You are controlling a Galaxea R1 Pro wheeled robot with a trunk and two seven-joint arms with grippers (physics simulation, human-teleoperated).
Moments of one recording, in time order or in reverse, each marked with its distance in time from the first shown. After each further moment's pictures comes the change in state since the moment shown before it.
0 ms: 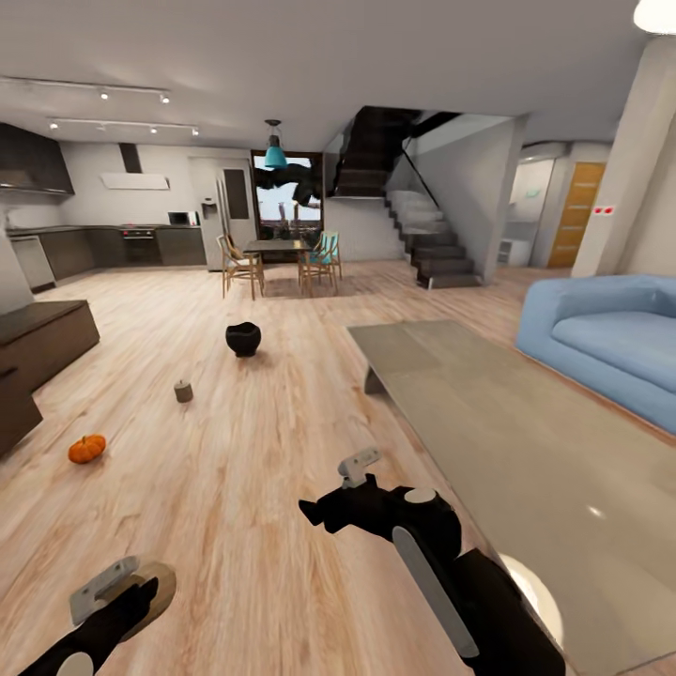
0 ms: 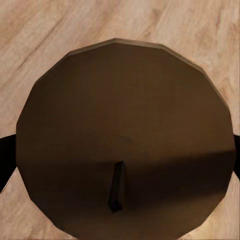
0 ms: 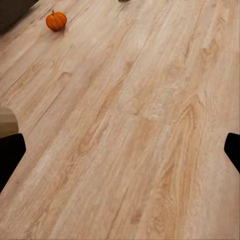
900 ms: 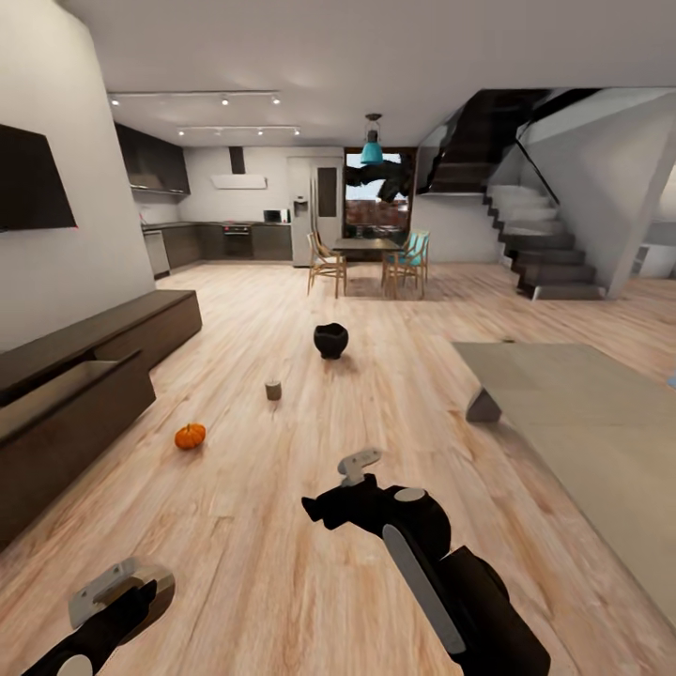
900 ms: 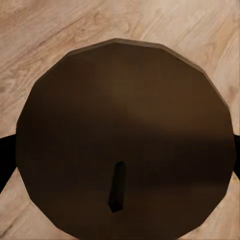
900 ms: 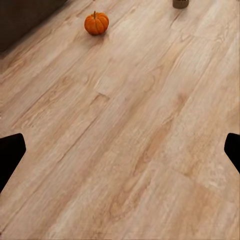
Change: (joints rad) left arm 0.004 0.000 0.003 0.006 0.001 -0.008 0.000; right arm -0.007 0.035 -0.001 0.046 0.009 0.000 -0.090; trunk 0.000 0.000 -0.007
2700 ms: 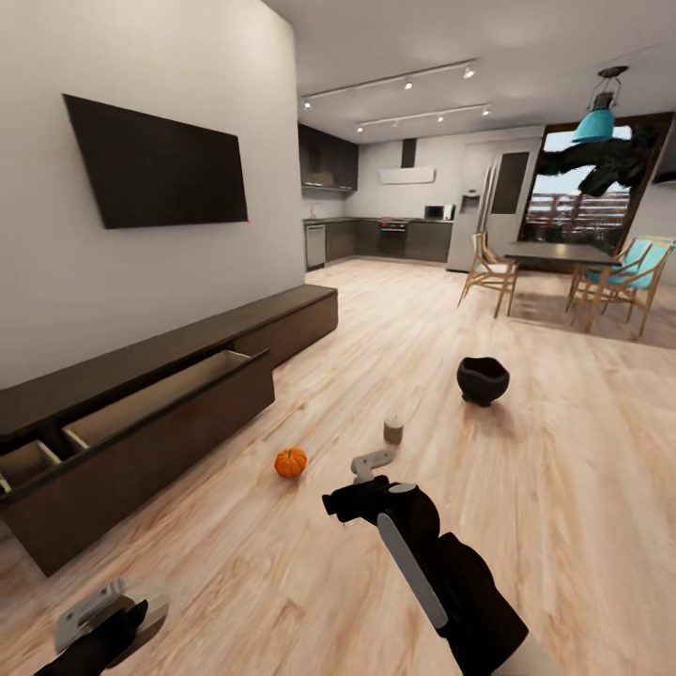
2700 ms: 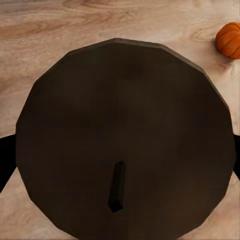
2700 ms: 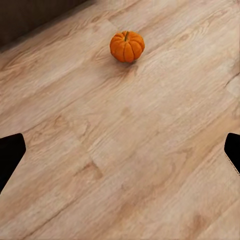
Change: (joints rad) left arm 0.061 0.013 0.038 -0.008 -0.018 0.016 -0.095; right arm -0.047 0.023 -0.037 0.181 0.004 -0.031 -0.132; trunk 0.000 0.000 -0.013
